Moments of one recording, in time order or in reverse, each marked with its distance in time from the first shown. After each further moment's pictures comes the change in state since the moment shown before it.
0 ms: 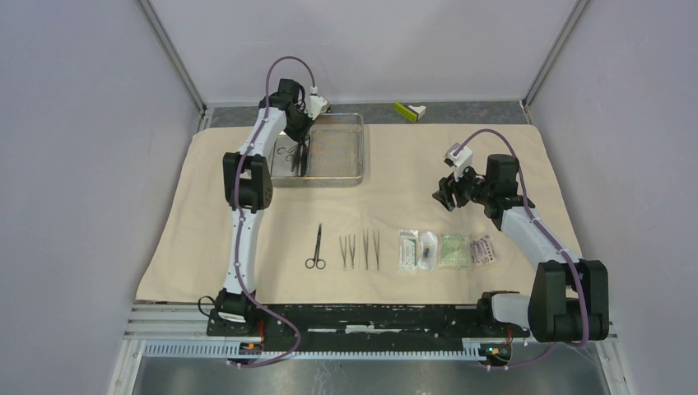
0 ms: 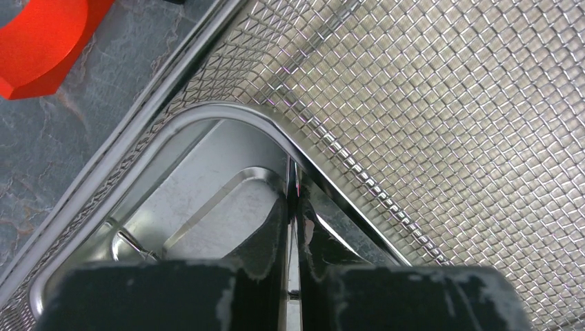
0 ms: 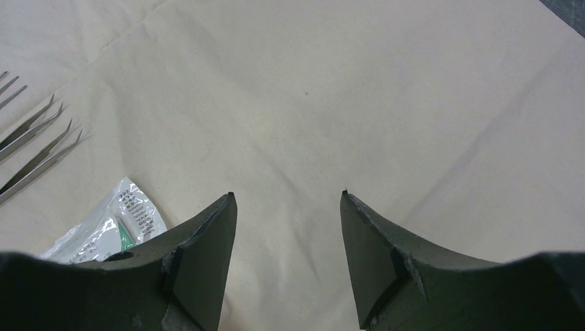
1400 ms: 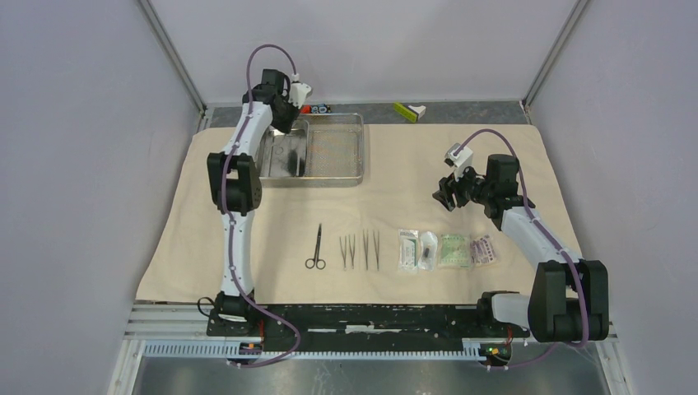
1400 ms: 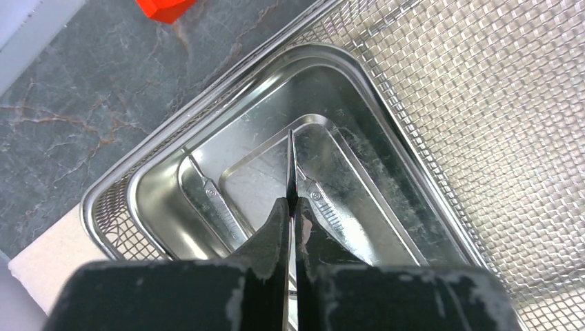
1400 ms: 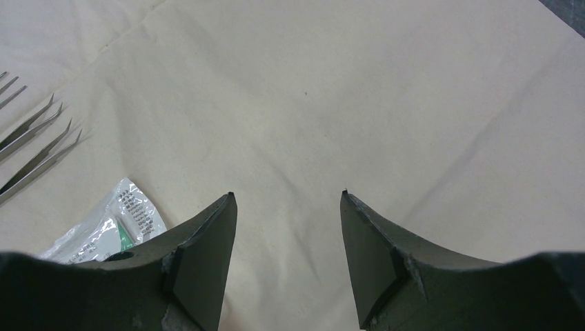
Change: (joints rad) left arm 0.044 -0.138 -0.095 0.029 -0.068 -0.093; right arm -0.002 0.000 0.000 0.000 -0.001 0.000
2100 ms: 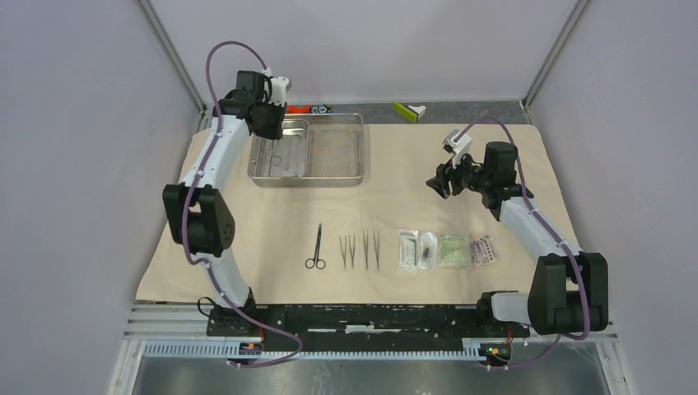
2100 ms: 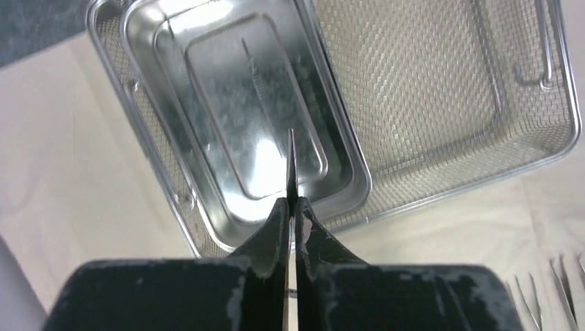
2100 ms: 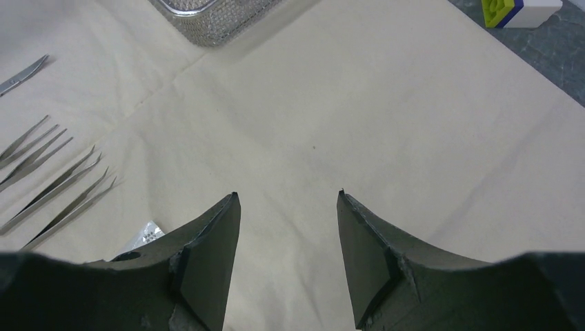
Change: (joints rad) left arm -0.006 -0.531 -0.481 0.054 0.033 -0.294; right arm 0.029 0.046 0.095 0.021 -0.052 0.081
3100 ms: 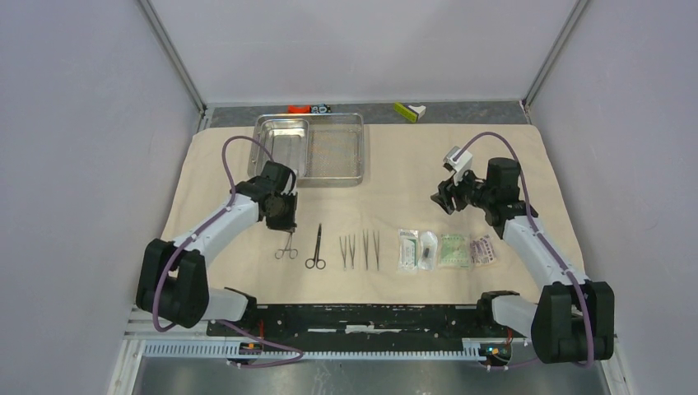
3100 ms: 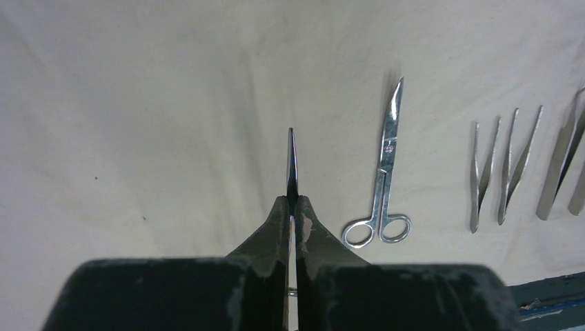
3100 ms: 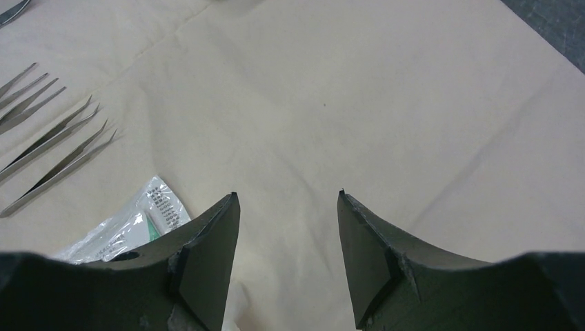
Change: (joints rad) left arm -0.221 -0.566 -0.957 0.106 -0.122 -0.455; right arm 0.007 -0.149 -0.106 -0.055 0.040 -0.072
